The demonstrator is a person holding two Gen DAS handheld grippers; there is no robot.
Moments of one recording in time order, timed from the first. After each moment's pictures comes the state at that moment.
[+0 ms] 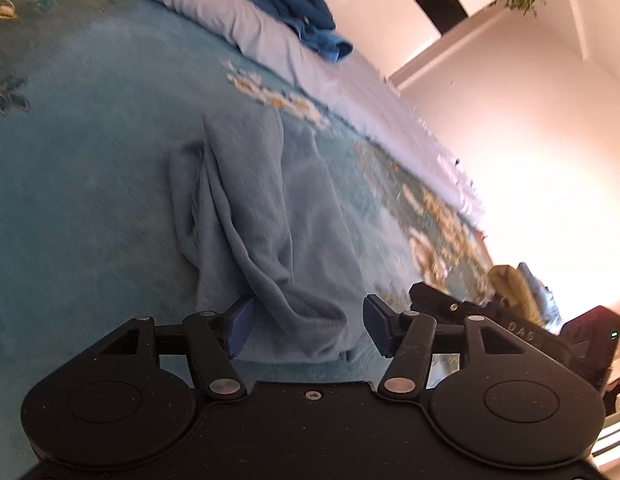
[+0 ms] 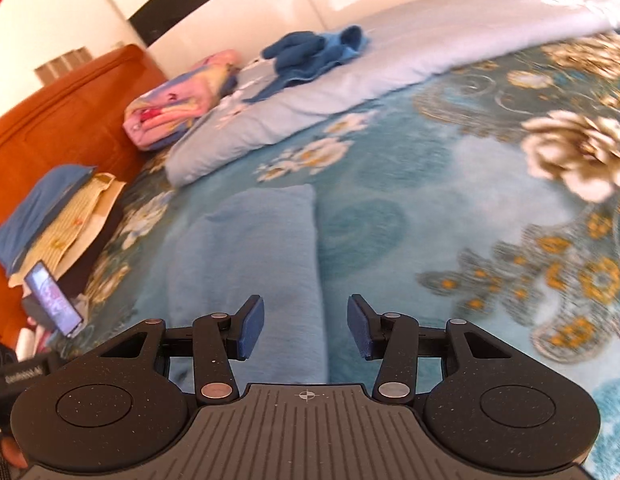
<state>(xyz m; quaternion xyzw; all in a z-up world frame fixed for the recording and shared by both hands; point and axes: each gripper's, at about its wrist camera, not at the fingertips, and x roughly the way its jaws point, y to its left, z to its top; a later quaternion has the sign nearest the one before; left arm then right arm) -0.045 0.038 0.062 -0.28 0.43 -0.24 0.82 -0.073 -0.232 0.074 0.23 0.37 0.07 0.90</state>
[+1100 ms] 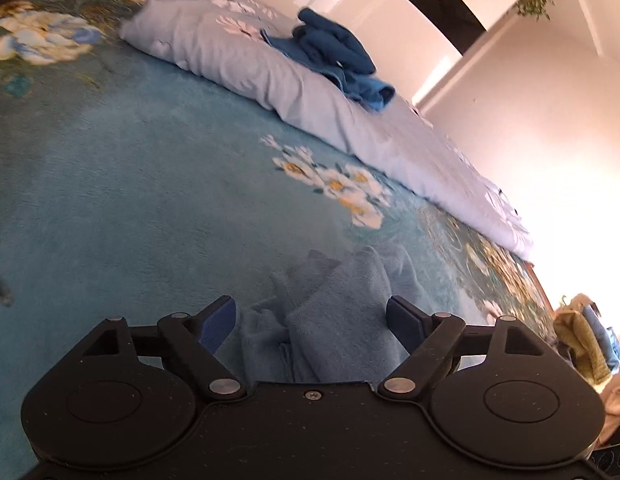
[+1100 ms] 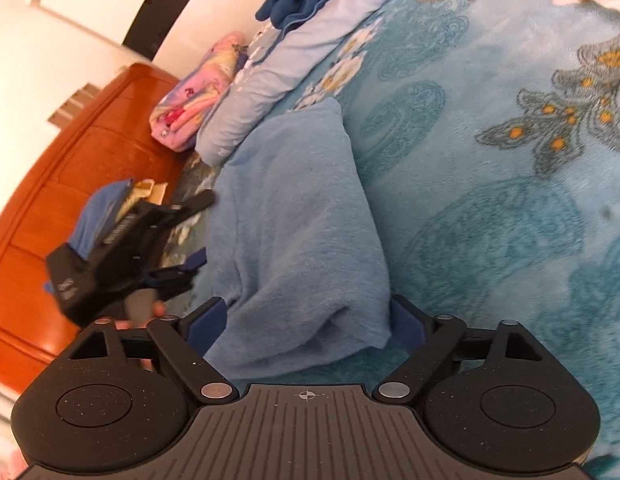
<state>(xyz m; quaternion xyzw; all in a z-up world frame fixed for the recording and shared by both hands) 0.087 0.069 0.044 -0.24 0.39 -0.21 0.87 -0.063 -0.213 0.008 0.40 0.39 0.15 0.82</state>
